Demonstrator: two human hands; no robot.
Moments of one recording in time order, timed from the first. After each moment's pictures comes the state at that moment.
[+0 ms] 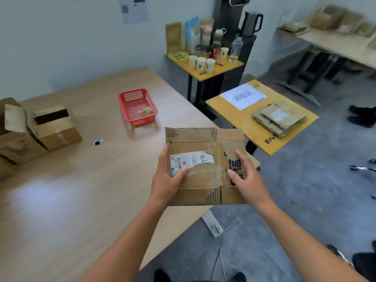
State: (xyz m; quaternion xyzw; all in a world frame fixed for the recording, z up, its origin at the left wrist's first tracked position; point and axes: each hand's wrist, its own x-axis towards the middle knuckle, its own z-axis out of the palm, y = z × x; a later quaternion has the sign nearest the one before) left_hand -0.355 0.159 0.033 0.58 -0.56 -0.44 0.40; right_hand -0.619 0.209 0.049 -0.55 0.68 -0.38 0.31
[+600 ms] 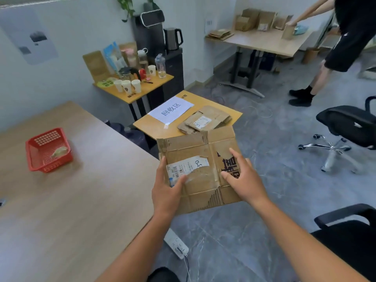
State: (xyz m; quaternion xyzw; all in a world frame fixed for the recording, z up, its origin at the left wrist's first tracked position) left_hand -0.717 0.190 0.064 0.55 -0.61 -0.41 0.39; right_hand -0.950 0.256 0.069 -0.47 0.77 -0.37 0.20
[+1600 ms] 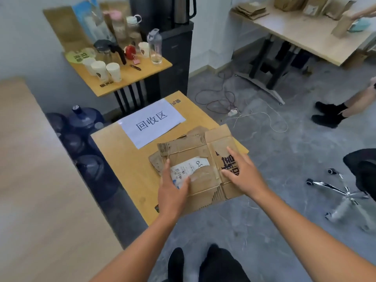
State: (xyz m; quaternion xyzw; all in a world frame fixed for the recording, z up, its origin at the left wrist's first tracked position) left_hand -0.997 -0.110 -0.028 0.65 -0.53 -0.43 0.34; right_hand -1.250 -0.106 -0.002 -0.58 0.76 -0.18 0.24
